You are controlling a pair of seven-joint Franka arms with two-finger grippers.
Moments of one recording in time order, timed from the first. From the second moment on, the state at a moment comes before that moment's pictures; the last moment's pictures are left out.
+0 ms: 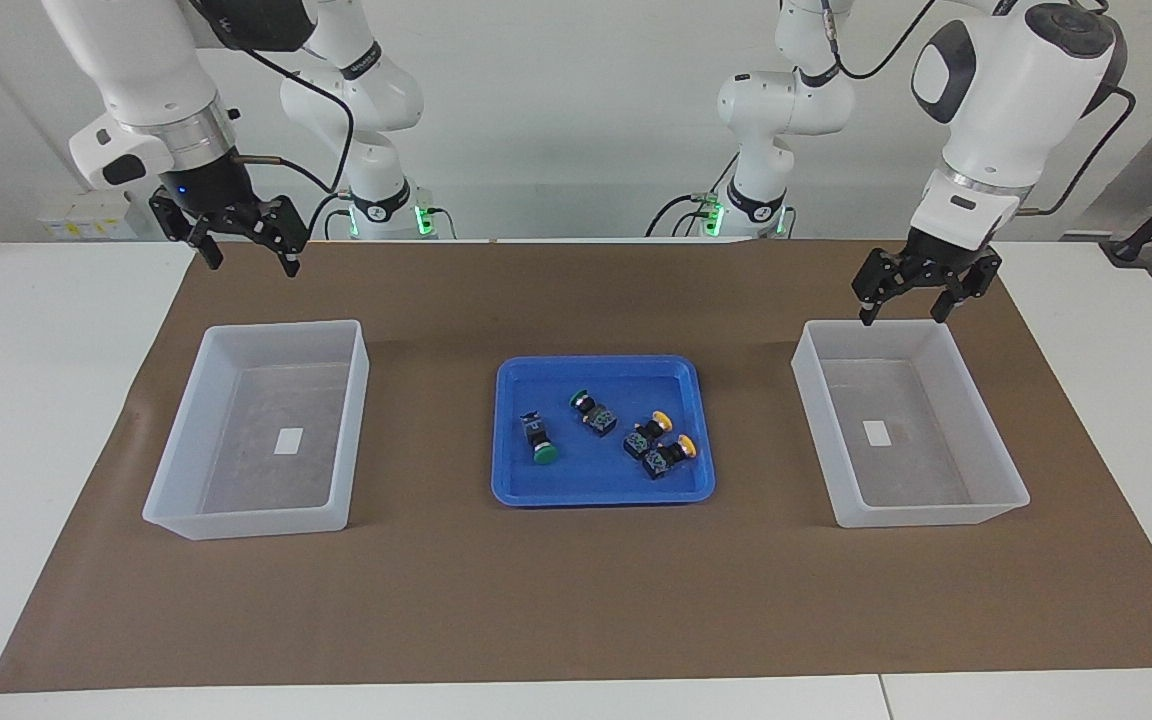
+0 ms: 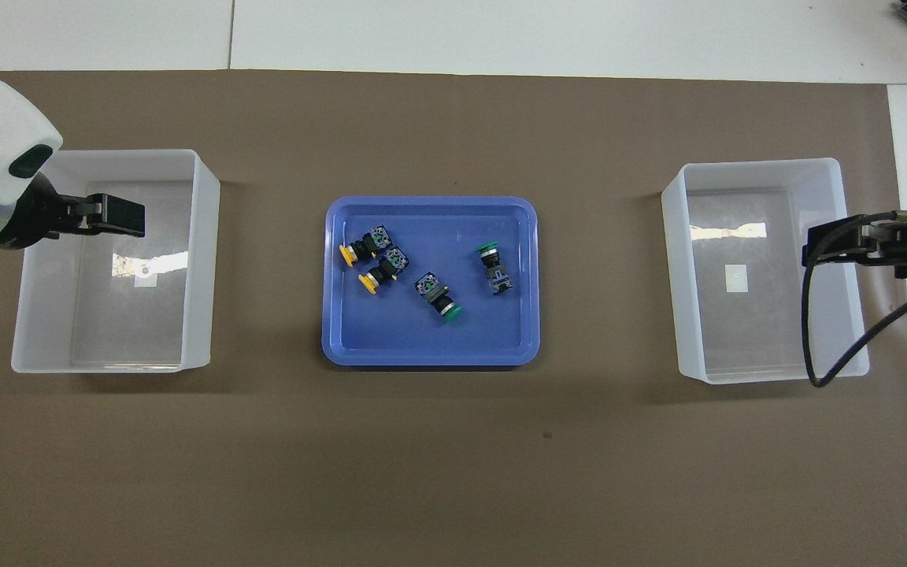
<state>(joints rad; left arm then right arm) -0.15 -0.01 0.04 -1.71 0.00 1.83 -0.08 -0.03 -0.05 0.06 -1.64 -0.01 1.60 0.18</state>
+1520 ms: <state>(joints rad) -0.16 -0.02 0.00 -1.58 0.02 1.64 -0.05 0.02 -0.04 0.07 -1.71 -0.01 1.76 0.24</state>
